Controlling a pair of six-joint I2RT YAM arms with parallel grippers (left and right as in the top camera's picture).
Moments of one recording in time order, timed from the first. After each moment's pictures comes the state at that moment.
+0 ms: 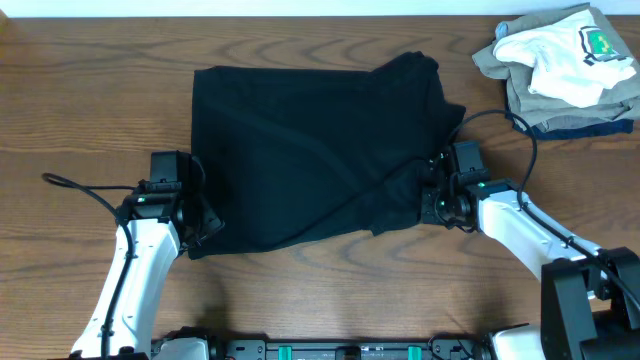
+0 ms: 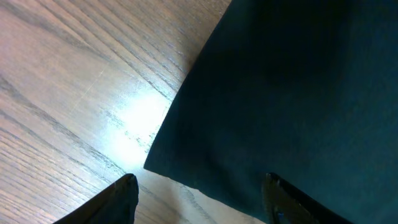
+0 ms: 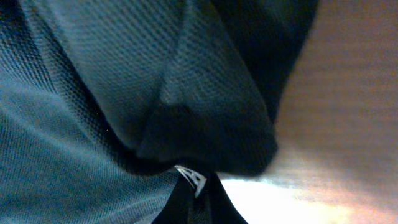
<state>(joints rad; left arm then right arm) 0.05 1.28 0.77 -0.87 -0.09 -0.55 0.22 1.58 0.74 -0.48 -0.14 0.33</state>
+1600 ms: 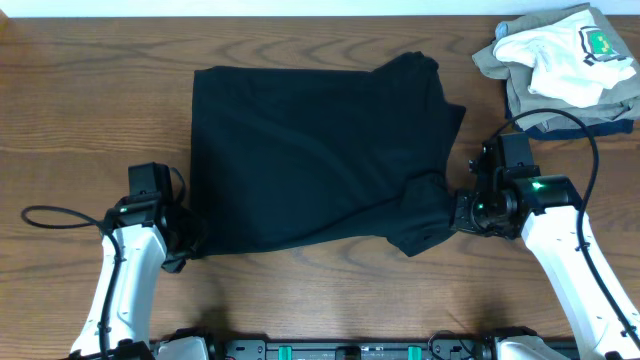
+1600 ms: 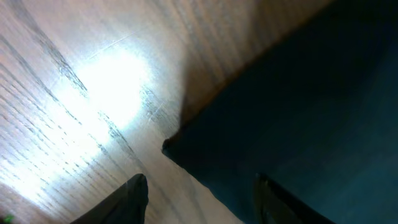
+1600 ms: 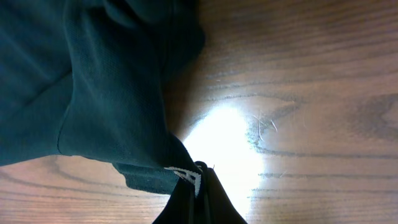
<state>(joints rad) 0.19 1.28 0.71 -0.86 0.00 -0.79 0.12 1.30 0.91 -0.98 -0.12 0.33</state>
